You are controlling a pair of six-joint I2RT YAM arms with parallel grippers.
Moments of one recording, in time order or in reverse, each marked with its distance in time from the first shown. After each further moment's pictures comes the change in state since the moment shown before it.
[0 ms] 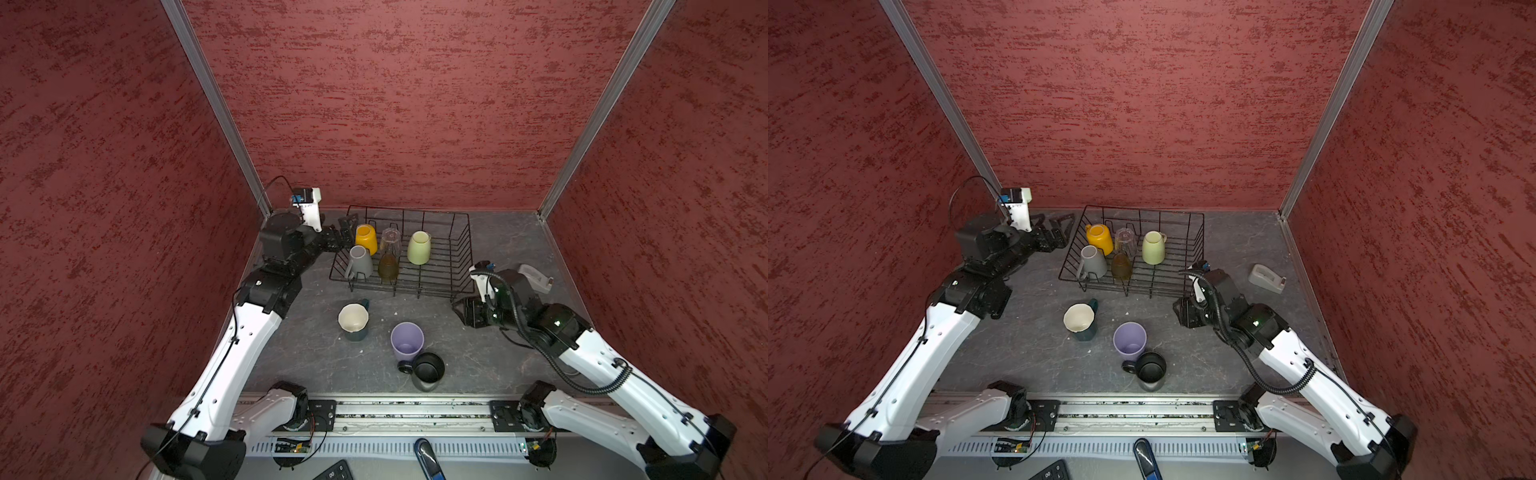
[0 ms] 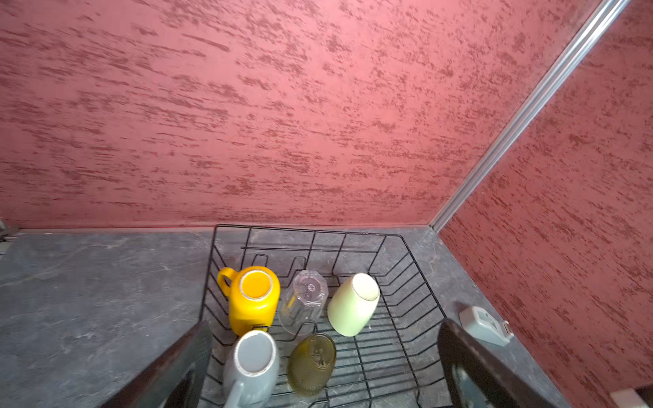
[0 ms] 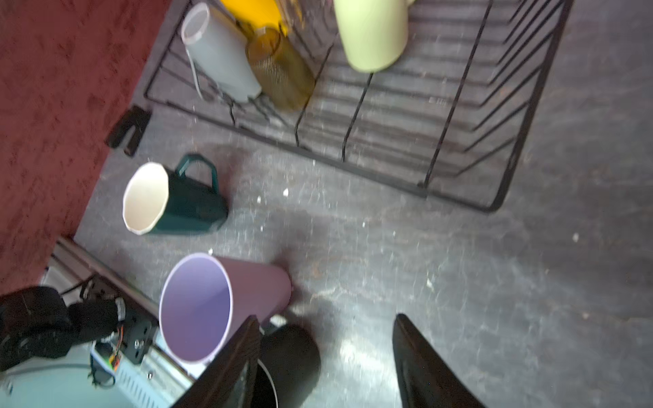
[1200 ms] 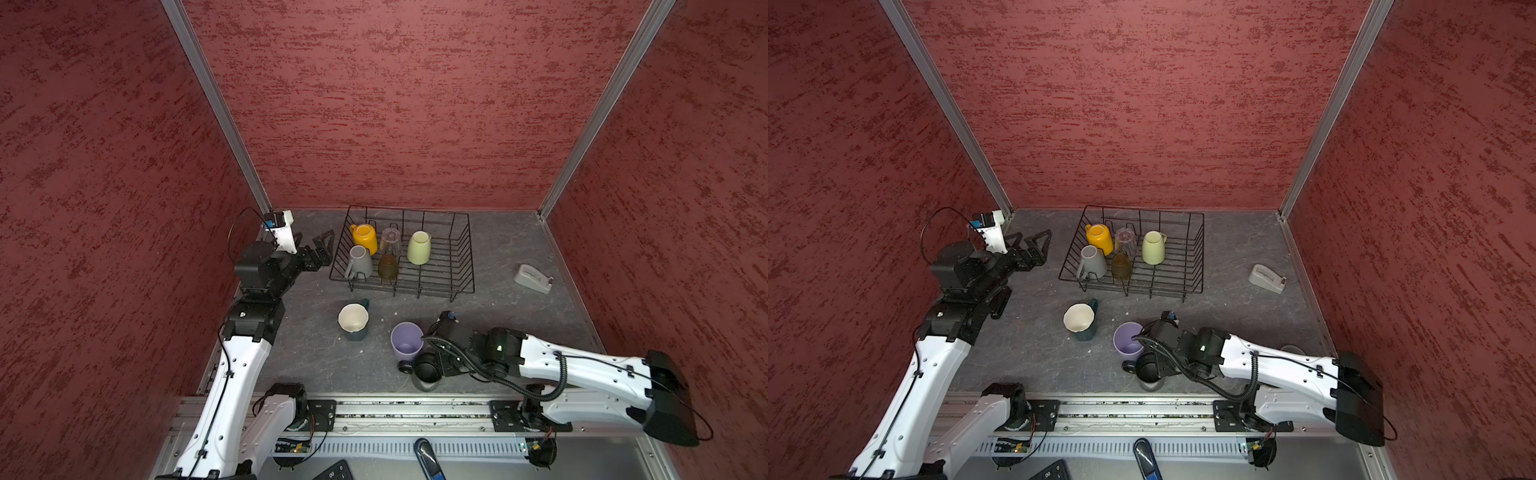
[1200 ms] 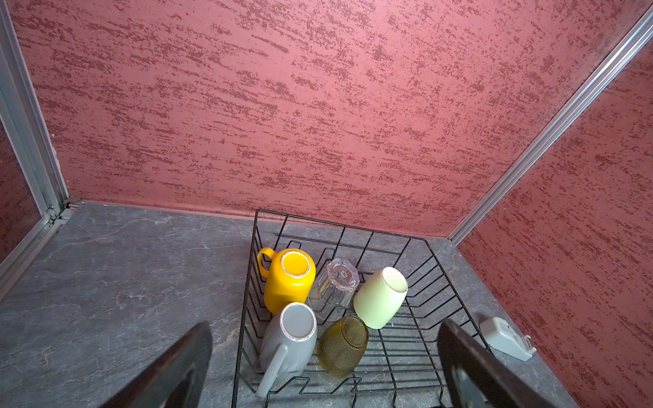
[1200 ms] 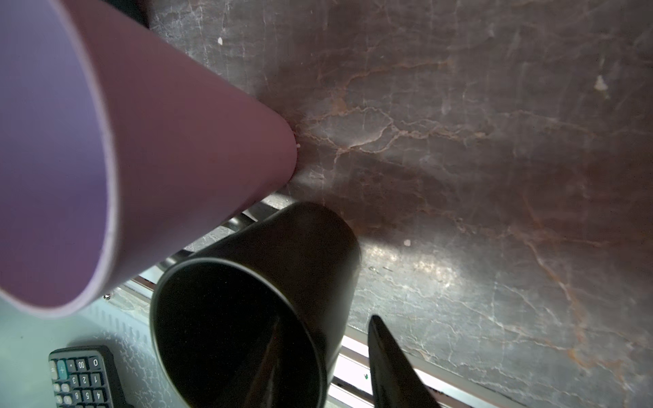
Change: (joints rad) left arm 0.172 -0.166 -0.220 0.065 0.120 -0.022; right arm 0.439 0.243 -0.127 0.039 0.074 0.431
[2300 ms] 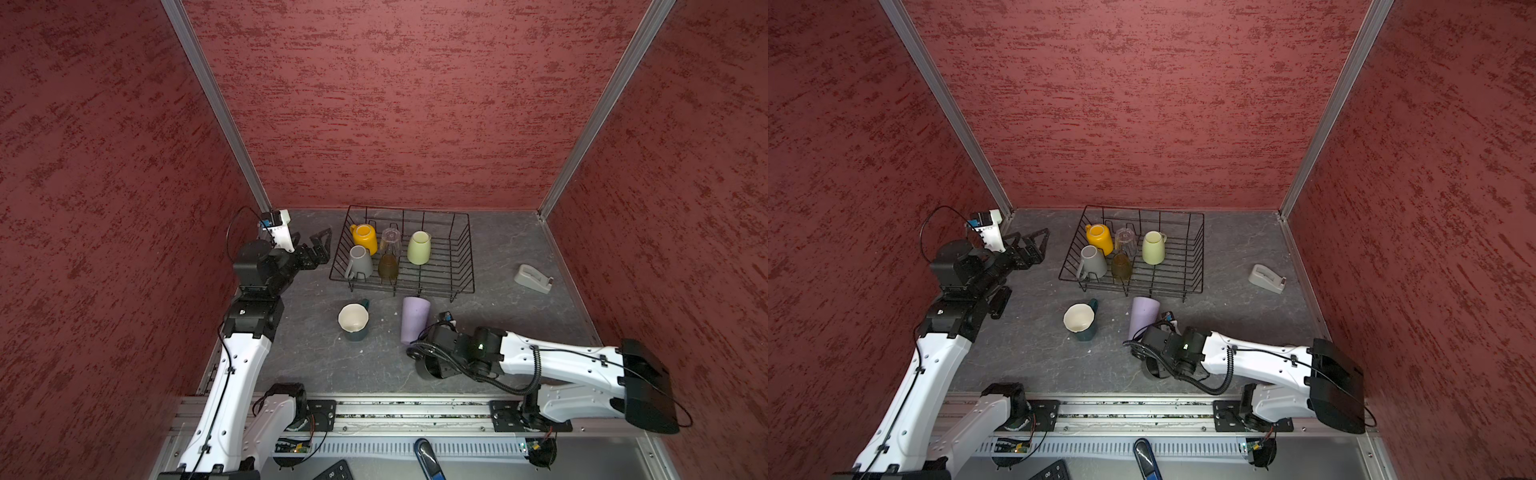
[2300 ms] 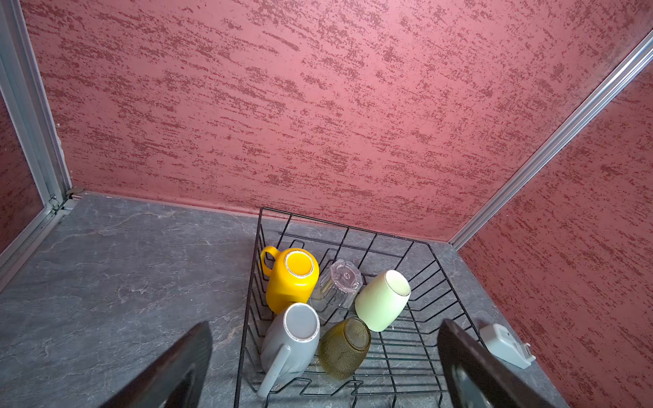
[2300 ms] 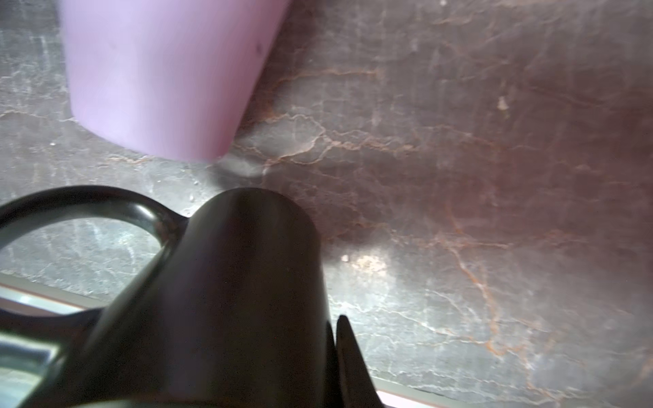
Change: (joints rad) left arm 0.030 0.015 0.000 0.008 0.016 -0.021; right arm 0.024 0.110 0.040 -0.117 0.163 -0.029
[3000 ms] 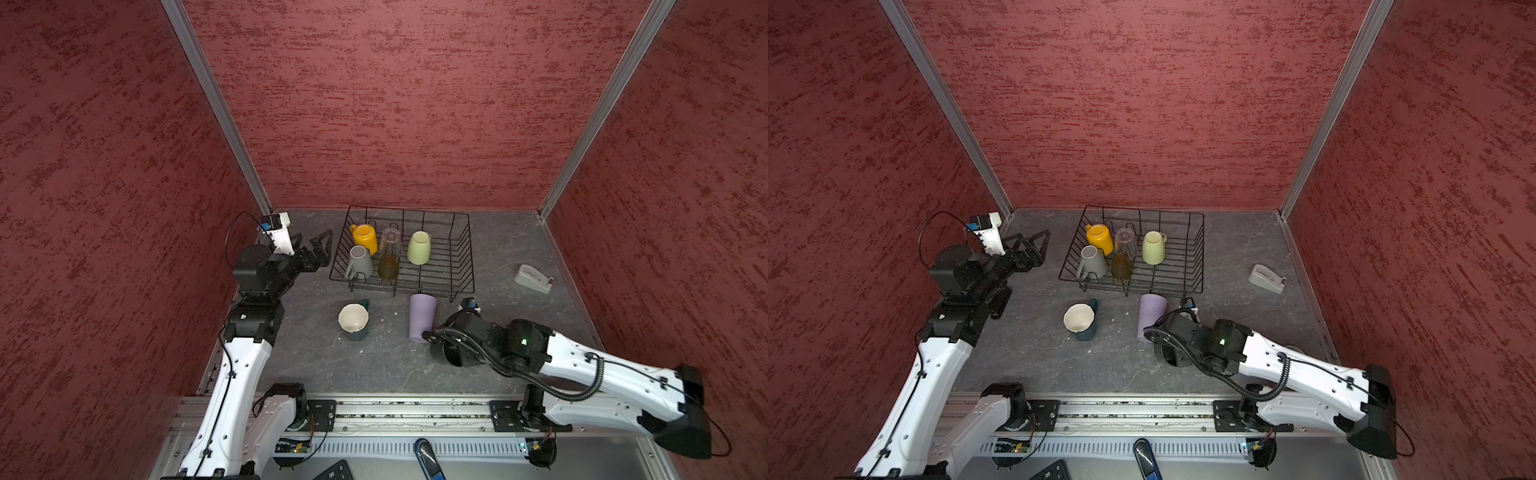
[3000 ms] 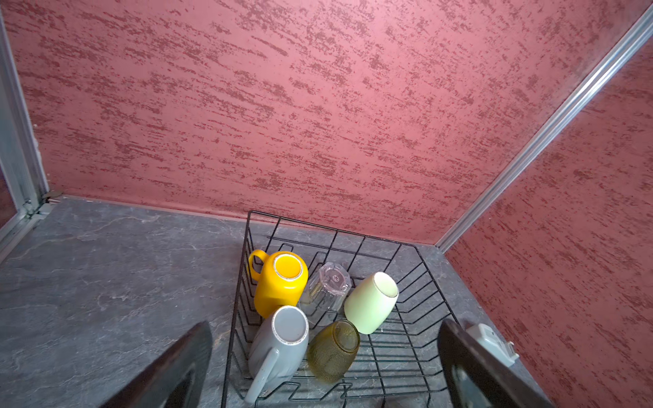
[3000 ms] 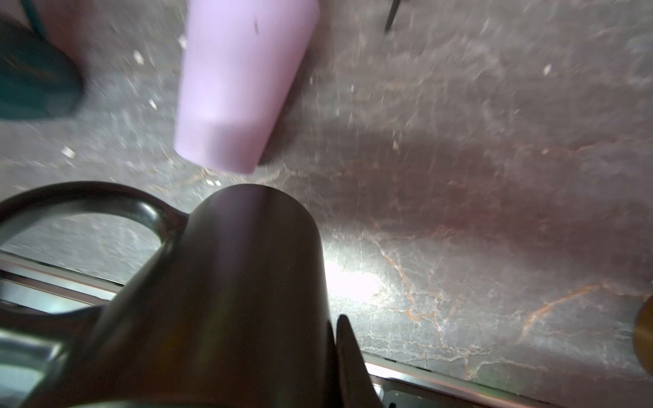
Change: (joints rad) left arm 0.004 -0.027 -0.050 0.074 0.066 -0.034; right arm -0.103 -0.256 0.113 -0.205 0.068 -0.061
